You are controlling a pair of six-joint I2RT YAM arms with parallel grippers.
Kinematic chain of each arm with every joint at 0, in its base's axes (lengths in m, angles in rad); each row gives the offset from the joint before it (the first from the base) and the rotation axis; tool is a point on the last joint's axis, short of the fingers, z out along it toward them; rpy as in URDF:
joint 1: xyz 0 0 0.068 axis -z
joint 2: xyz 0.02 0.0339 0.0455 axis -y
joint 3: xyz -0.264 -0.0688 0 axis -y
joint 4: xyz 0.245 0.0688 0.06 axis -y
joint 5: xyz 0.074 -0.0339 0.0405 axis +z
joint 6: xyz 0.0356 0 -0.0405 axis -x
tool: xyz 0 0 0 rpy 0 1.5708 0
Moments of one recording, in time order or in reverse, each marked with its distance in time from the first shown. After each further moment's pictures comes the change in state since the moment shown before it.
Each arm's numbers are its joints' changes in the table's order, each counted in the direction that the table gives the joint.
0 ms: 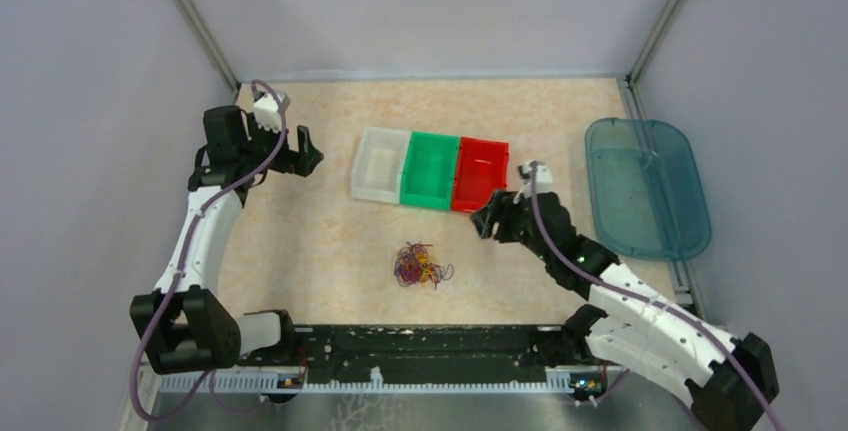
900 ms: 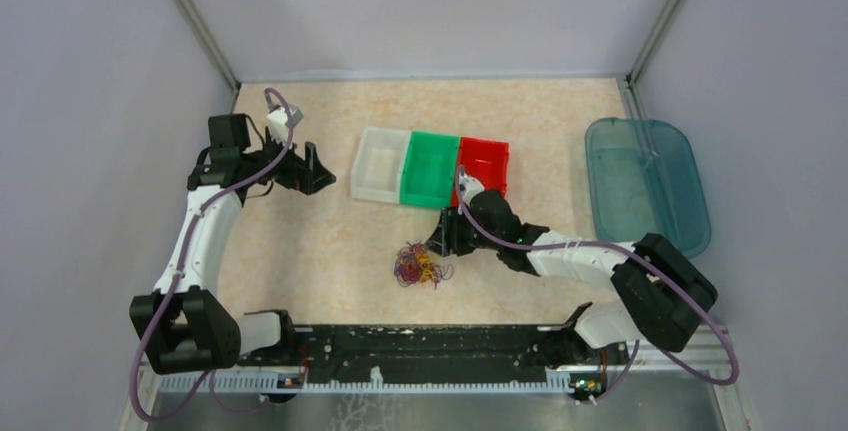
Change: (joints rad) left arm 0.000 0.001 0.029 -0.248 -0.233 -0.106; right arm -0.162 -0.582 0.011 0.385 0.360 -0.035
